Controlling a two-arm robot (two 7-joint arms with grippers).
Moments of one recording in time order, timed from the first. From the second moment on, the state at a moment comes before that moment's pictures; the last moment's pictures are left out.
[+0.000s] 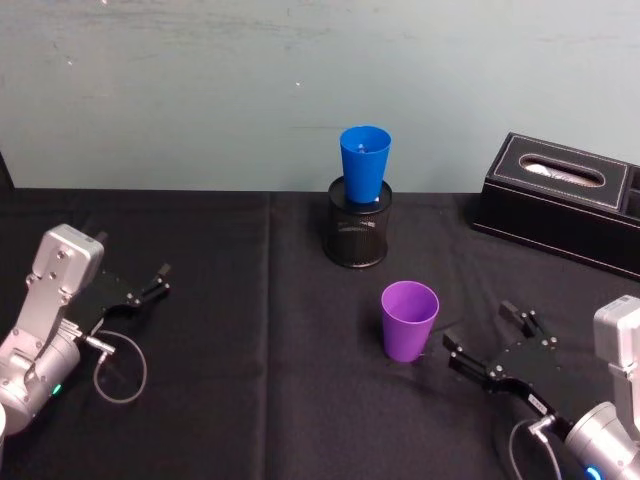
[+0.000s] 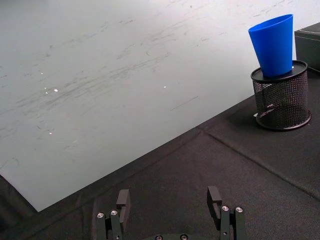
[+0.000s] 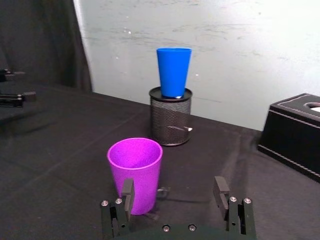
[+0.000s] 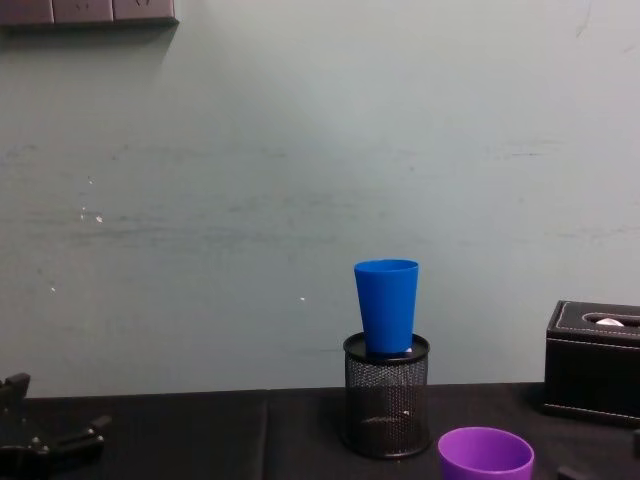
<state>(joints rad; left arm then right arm) -0.20 0.60 0.45 -1.41 -0.25 -0.12 0.03 -0.02 0.53 -0.33 -1.56 0.40 -0.17 0.22</state>
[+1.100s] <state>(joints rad) -0.20 0.60 0.45 -1.41 -0.25 -0.12 0.03 0.02 0.44 -0.34 -1.49 0.35 -0.18 0.36</state>
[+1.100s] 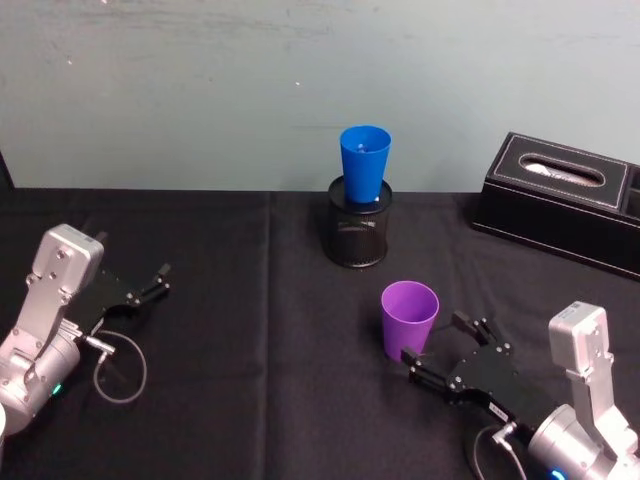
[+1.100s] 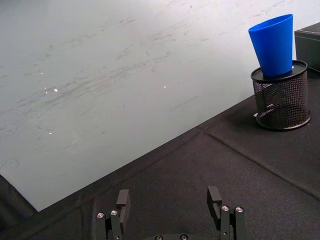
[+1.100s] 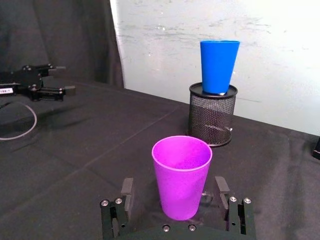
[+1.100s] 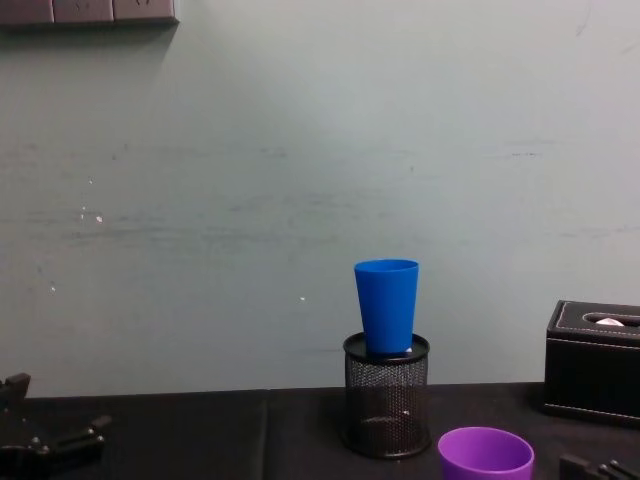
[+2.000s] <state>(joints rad) -0.20 0.60 0.45 -1.41 -0.25 -0.12 0.03 0.03 0.44 -0.34 -1.48 0.35 -0.17 0.36</state>
